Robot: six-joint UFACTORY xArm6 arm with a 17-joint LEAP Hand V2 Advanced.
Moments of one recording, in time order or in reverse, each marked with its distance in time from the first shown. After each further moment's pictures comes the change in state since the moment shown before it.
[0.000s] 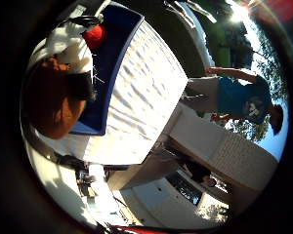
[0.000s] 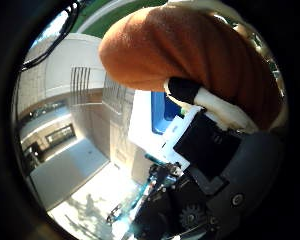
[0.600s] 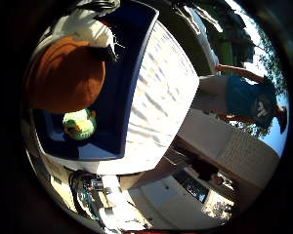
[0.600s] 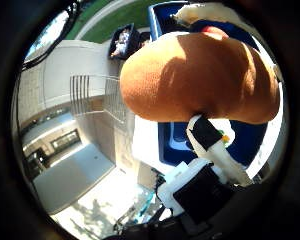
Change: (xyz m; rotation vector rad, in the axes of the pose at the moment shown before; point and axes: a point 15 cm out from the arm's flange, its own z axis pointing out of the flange) arm -0.020 -0.028 0.030 -0.007 -0.080 0.004
